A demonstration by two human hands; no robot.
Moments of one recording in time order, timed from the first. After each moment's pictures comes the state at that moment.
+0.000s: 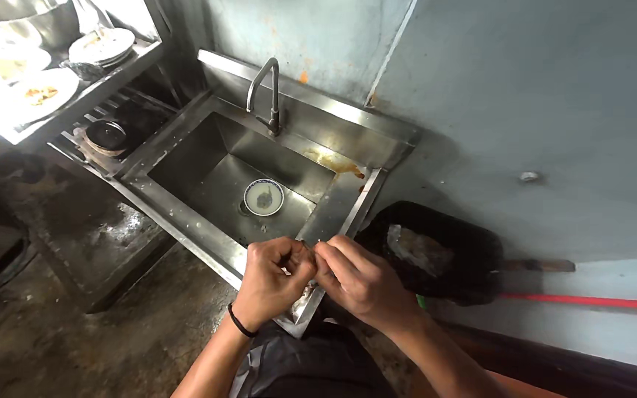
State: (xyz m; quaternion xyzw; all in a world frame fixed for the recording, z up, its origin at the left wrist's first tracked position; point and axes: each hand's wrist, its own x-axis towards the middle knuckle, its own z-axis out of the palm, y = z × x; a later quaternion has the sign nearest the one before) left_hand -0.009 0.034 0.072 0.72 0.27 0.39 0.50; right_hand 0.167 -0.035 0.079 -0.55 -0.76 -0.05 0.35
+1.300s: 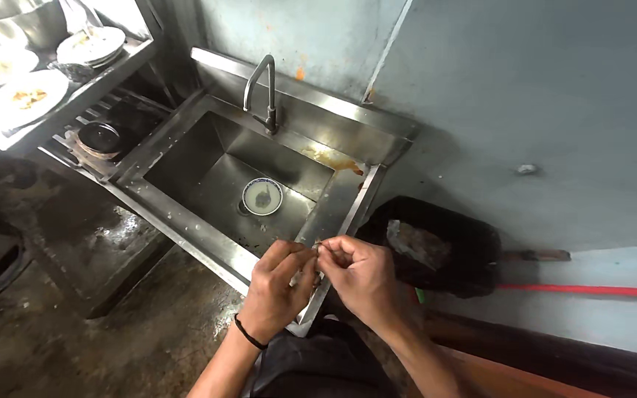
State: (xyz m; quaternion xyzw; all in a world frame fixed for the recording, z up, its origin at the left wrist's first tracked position) left_hand -0.008 0.026 0.053 0.79 0.25 0.46 0.31; right_hand 0.145 -0.032 0.074 -0.71 -0.51 0.17 0.45
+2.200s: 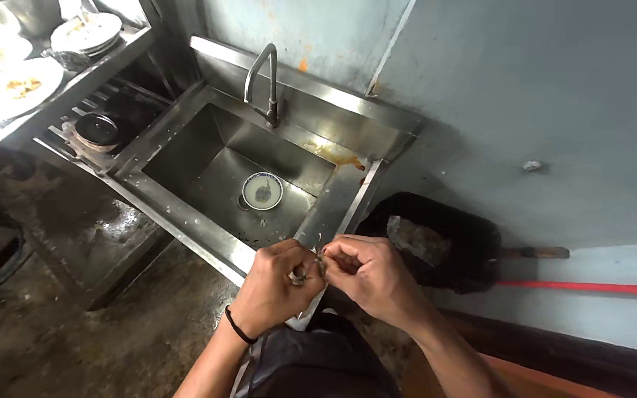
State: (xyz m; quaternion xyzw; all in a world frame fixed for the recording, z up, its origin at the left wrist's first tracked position) left_hand -0.016 0.036 0.071 0.81 0.24 0.34 0.41; right_hand 0.171 -0.037 0.089 -0.61 -0.61 0.27 0.42
